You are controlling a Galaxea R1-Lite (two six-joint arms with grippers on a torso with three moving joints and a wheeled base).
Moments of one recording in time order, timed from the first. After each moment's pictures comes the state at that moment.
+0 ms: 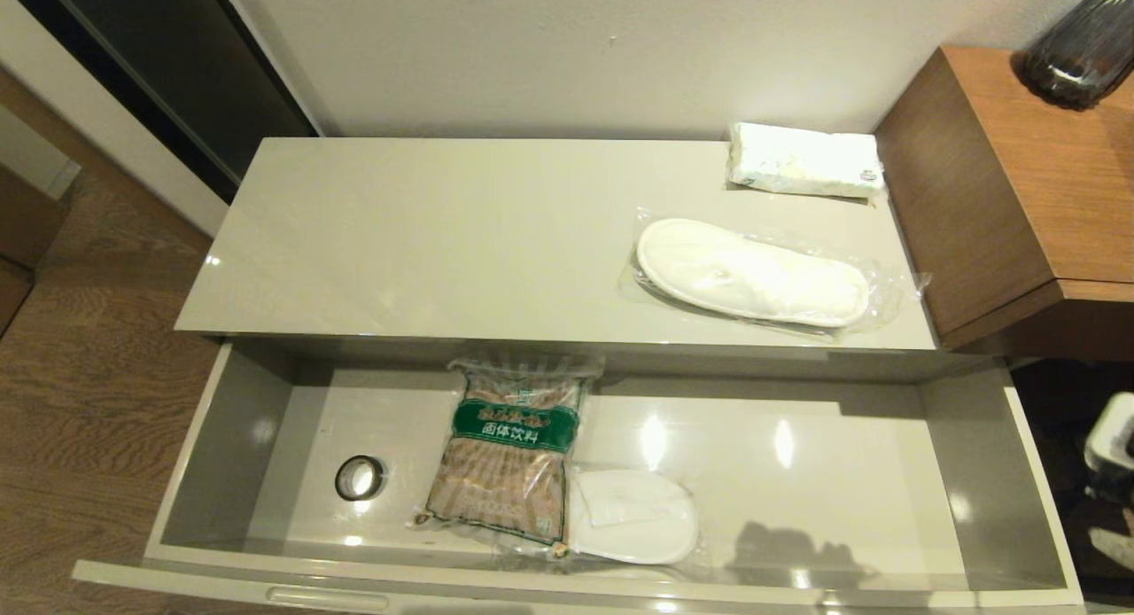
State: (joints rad) left arm 0.00 0.00 0.00 -0.01 -0.01 -0.02; right arm 0.23 1.02 -0.71 0.52 -0.35 -0.71
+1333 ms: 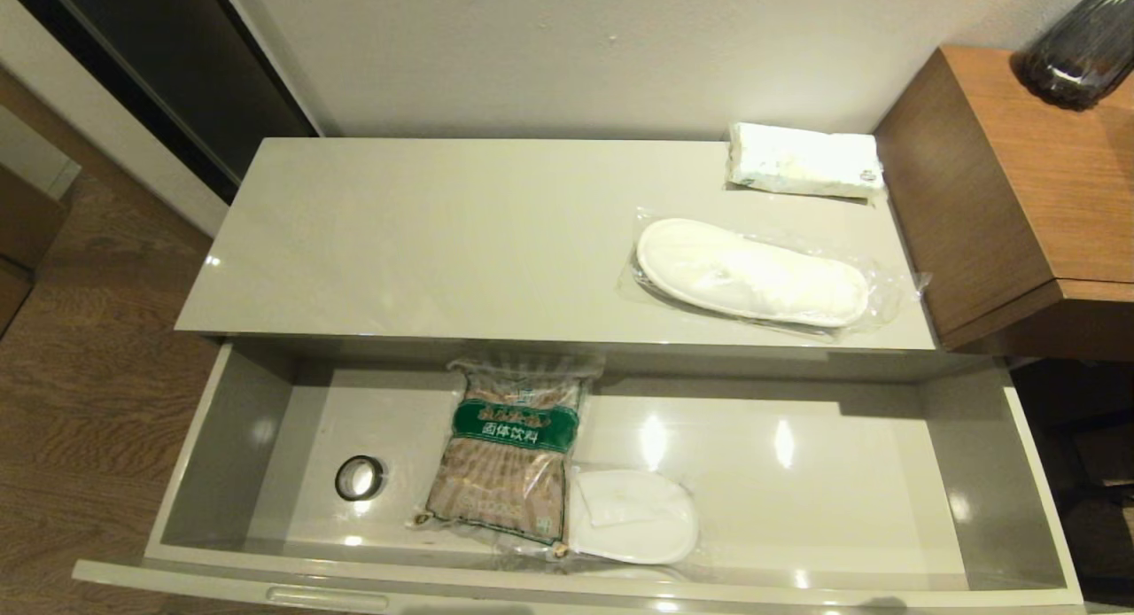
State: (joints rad) left arm 0.00 0.00 0.00 -0.01 -0.01 -0.02; right arm 0.28 1.13 -0.29 0.47 0.16 -0.52
